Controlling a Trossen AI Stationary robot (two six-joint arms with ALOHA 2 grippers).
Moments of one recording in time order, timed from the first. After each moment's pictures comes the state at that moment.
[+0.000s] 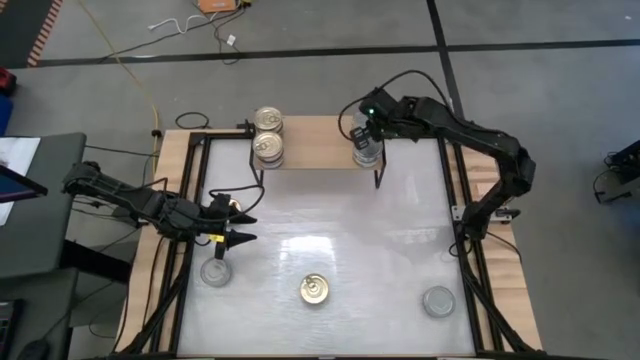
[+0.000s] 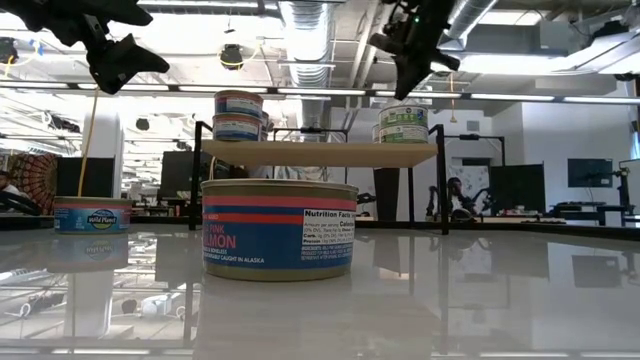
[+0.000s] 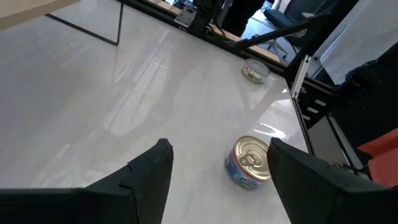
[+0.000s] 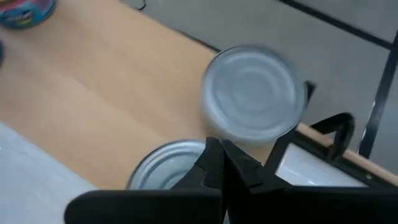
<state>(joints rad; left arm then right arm) -0.37 0.58 0.50 -0.23 -0.36 -0.54 -0.45 1.61 1.68 -1.03 0.38 0.45</state>
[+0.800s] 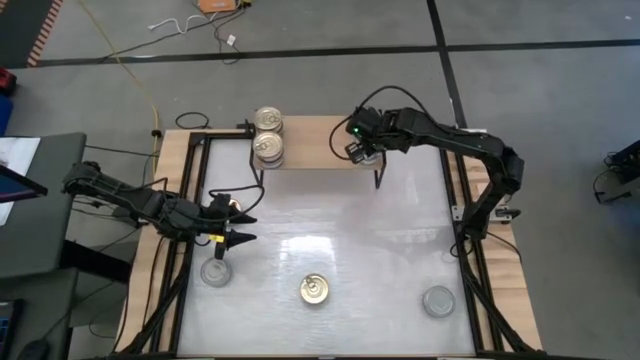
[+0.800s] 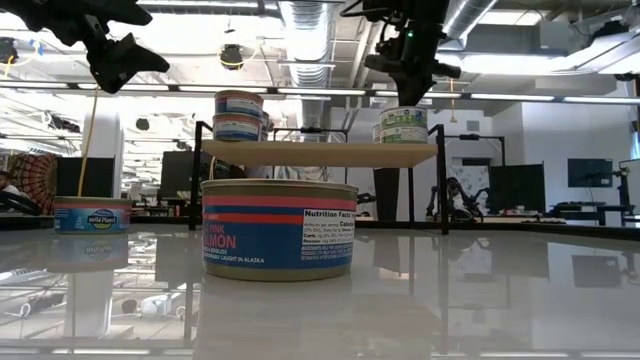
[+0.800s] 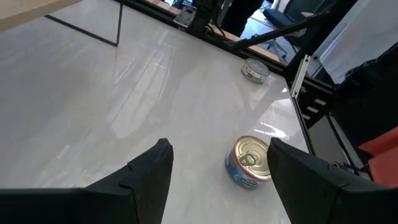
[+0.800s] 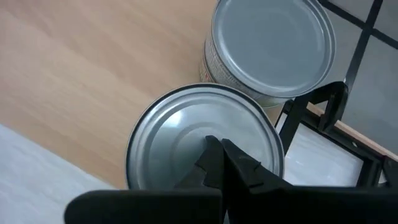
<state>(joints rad) -0.37 0.57 0.50 -0.23 -0.35 -0.53 -0.38 1.69 1.67 -1.17 0.46 0.55</state>
